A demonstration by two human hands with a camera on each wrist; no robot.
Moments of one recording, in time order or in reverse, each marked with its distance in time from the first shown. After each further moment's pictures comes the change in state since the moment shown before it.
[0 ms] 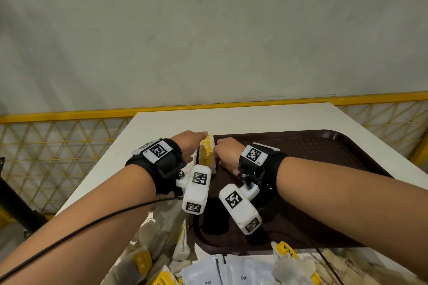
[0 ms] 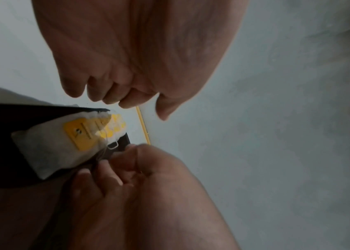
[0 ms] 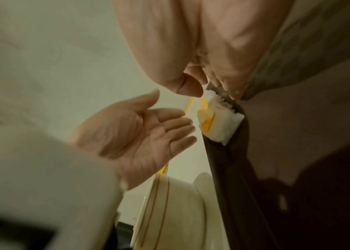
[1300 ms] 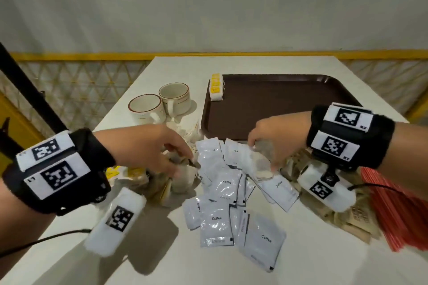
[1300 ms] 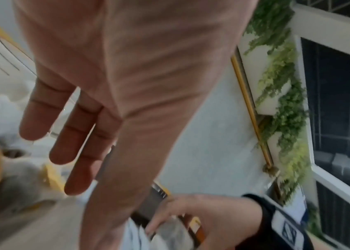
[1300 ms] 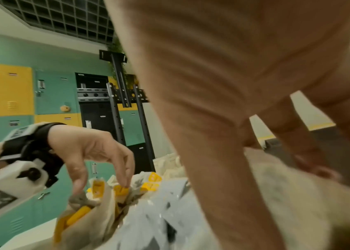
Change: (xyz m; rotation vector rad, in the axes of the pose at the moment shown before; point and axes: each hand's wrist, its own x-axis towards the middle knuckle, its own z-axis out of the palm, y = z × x) left_hand -0.251 -0.101 -0.039 0.997 -0.279 0.398; right_hand -0.259 0.007 -0.033 -1.393 -0.463 -0.278
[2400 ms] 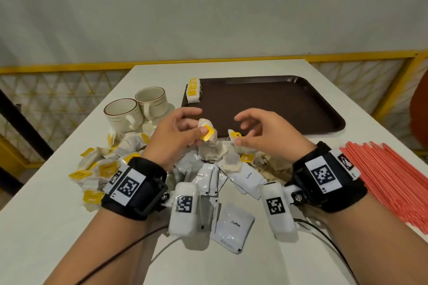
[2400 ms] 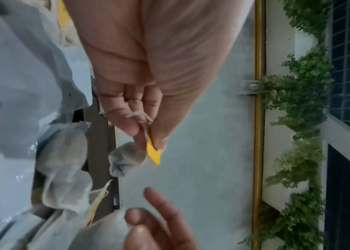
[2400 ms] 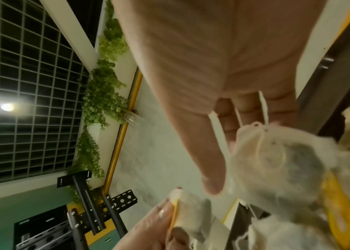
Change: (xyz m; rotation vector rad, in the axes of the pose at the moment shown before) left_hand 0.070 0.063 0.063 -1.286 0.635 0.176; right_hand -0.028 0.005 0.070 1.017 0.808 0.105
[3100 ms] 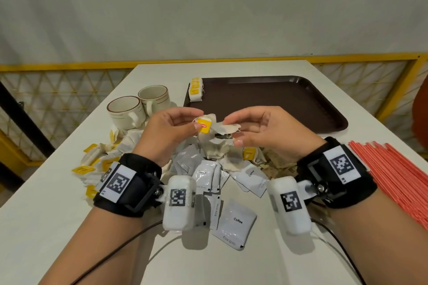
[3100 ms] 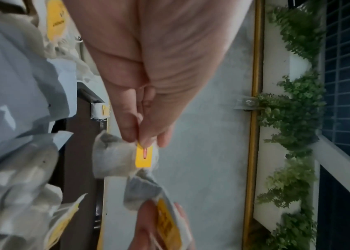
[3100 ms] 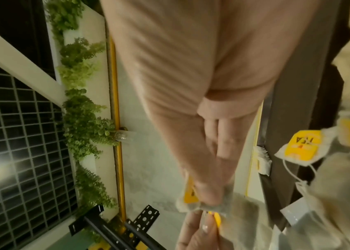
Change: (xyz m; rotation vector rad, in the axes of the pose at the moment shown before) left_hand -0.004 0.003 -0.014 -0.020 0.013 0.037; right_hand -0.010 -0.016 -0.002 0.543 -0.212 -0.069
